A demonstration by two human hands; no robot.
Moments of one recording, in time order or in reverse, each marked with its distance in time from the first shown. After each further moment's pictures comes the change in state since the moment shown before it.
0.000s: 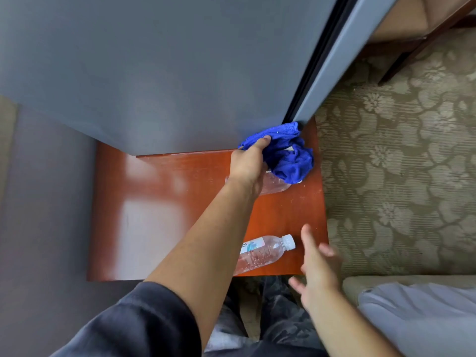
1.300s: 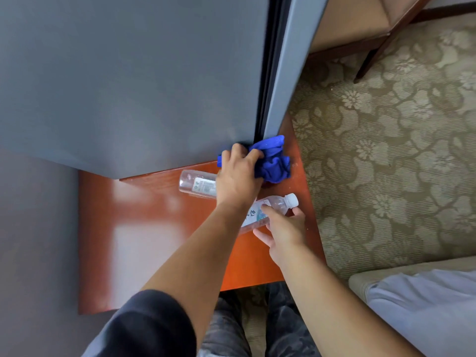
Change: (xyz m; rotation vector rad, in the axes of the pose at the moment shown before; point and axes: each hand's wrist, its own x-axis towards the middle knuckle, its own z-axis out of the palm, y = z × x) left_hand 0.019 -0.033 -0.017 1.606 0.018 0.943; right_hand 0.010 -0.044 0.057 0.337 -0.293 -0.015
